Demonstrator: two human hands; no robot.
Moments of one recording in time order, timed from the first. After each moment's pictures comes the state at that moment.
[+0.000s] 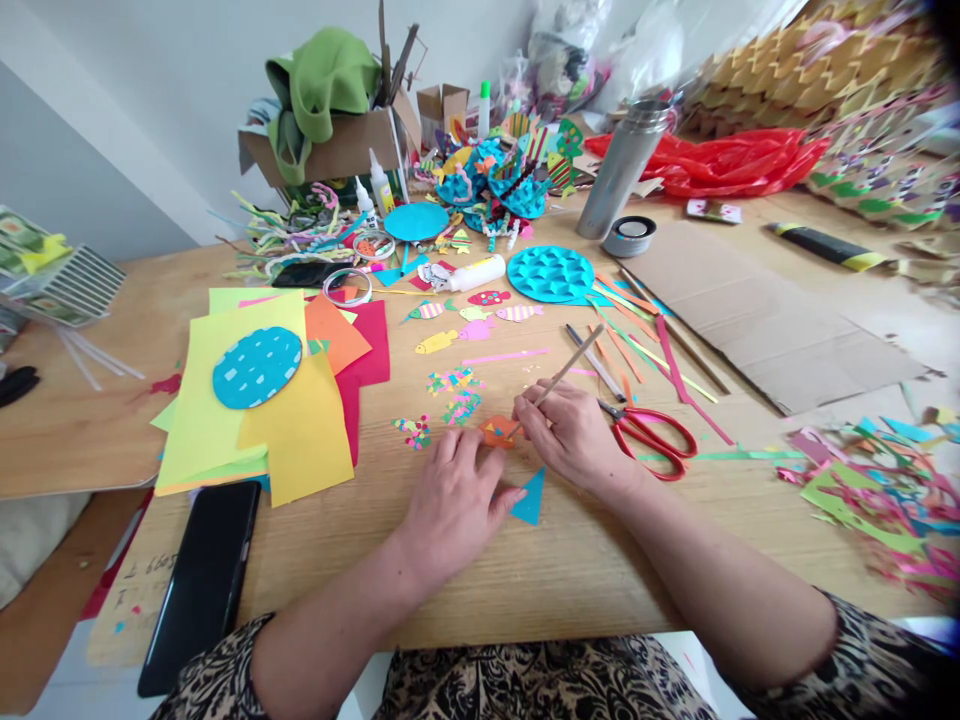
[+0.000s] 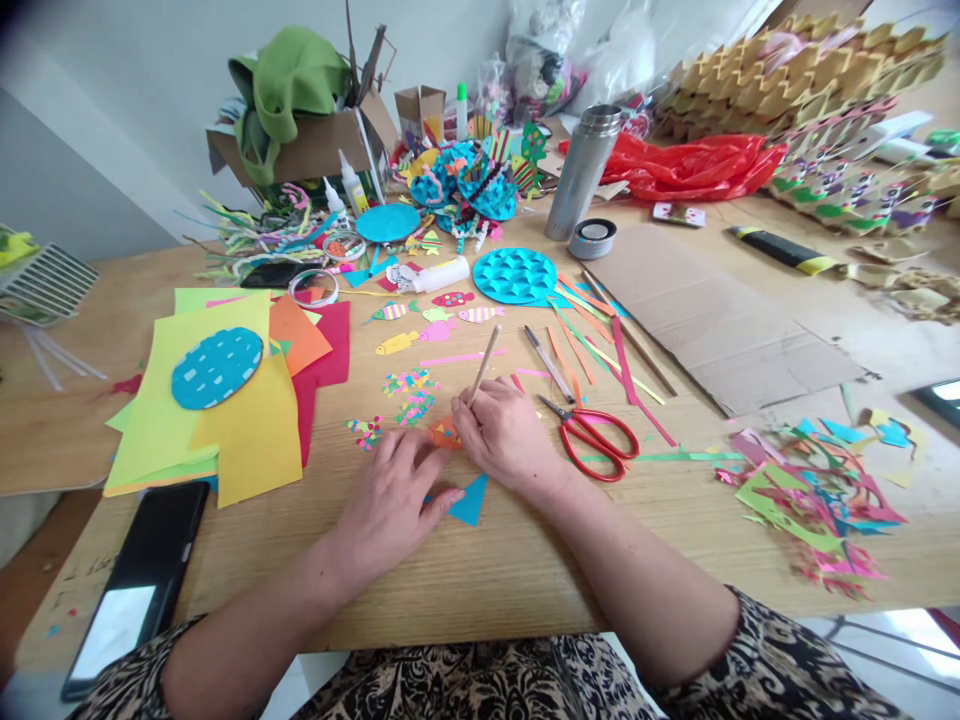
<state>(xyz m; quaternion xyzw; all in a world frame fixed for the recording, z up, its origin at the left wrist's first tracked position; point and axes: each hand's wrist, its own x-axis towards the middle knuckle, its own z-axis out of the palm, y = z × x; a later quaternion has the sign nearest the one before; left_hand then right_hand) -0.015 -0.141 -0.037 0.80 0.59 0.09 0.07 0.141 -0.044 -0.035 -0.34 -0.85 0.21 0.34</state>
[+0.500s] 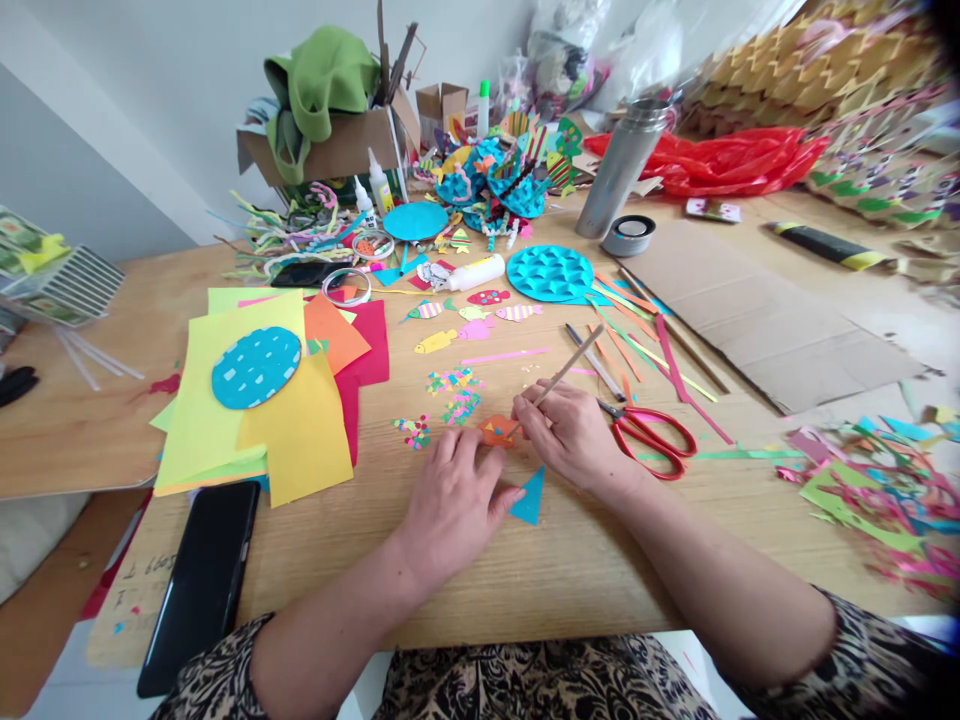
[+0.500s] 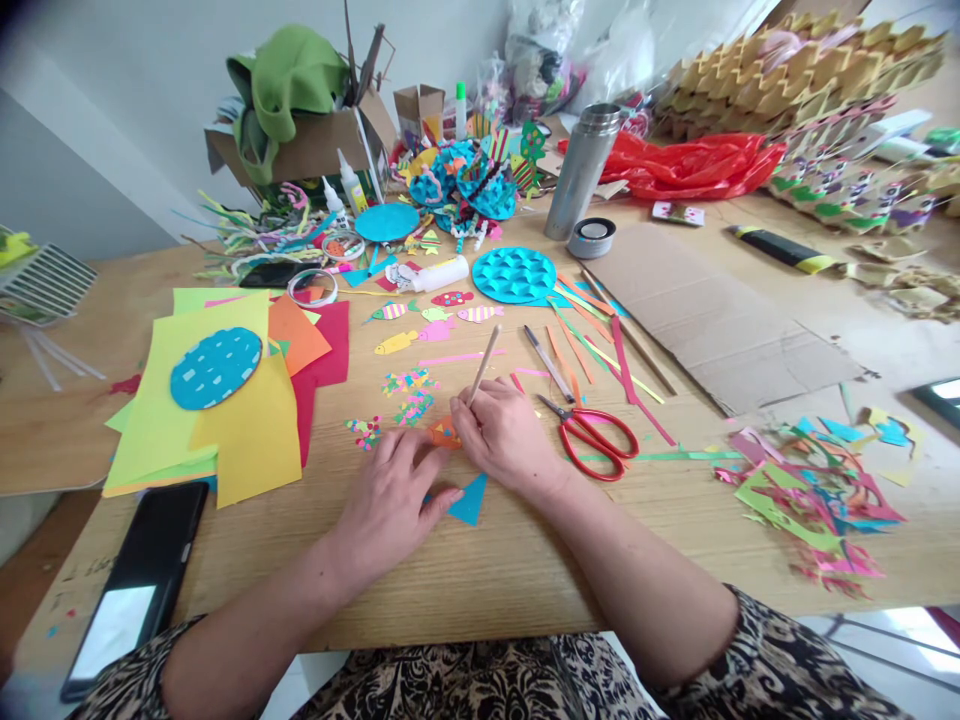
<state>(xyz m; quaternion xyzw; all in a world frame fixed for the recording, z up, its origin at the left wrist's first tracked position) -0.015 -0.141 -0.037 0.80 0.59 0.09 0.07 0.141 -0.044 -0.034 -0.35 -0.85 0.23 0.33</state>
